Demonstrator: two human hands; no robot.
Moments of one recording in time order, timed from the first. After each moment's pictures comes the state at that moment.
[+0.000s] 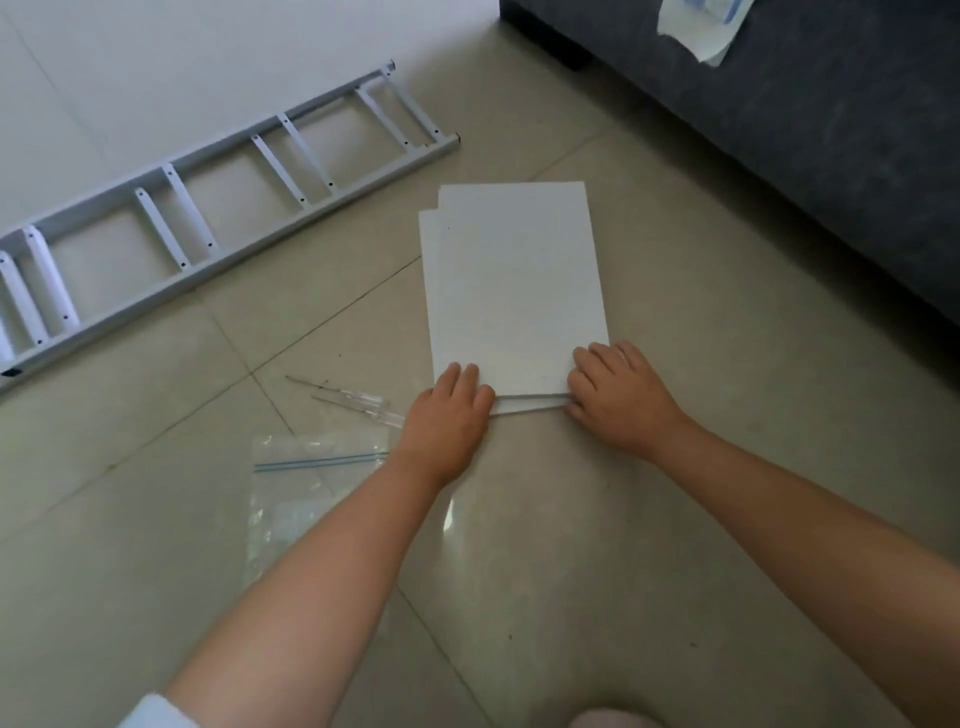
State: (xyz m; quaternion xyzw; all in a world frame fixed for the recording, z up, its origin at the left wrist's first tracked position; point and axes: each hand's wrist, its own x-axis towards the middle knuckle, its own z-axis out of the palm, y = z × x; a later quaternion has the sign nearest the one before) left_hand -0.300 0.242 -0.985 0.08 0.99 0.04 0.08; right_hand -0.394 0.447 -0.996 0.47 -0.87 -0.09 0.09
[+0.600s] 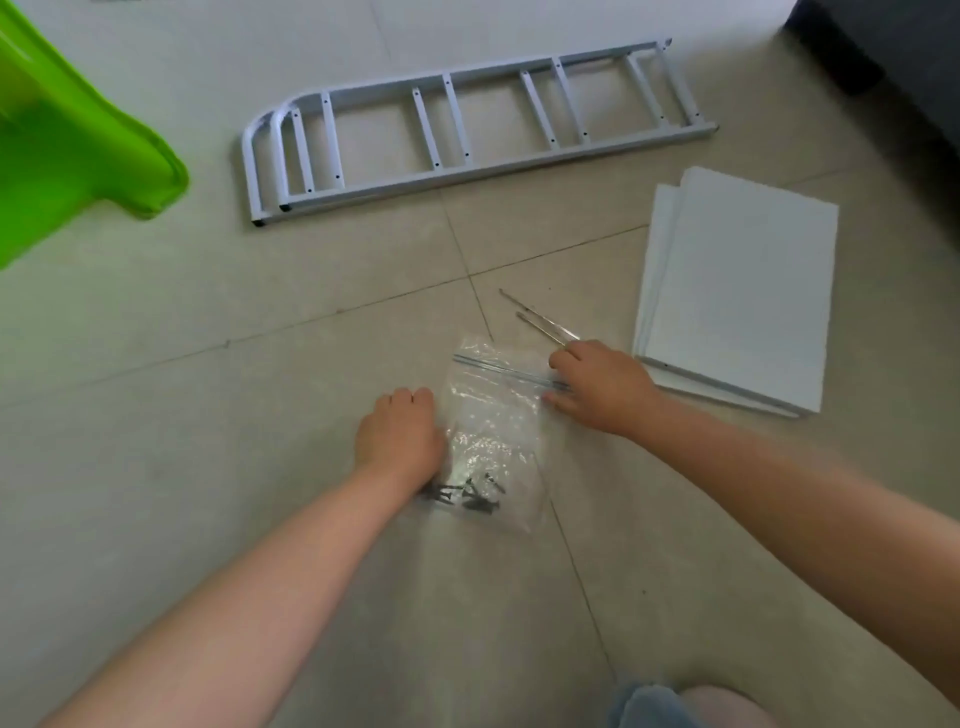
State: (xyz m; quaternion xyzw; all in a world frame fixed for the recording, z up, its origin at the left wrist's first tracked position) left_hand -0.118 0.124 -0.956 -0.33 0.92 0.10 0.19; right_hand -0.296 0.256 -0.959 0.53 -0.83 -0.04 -0.17
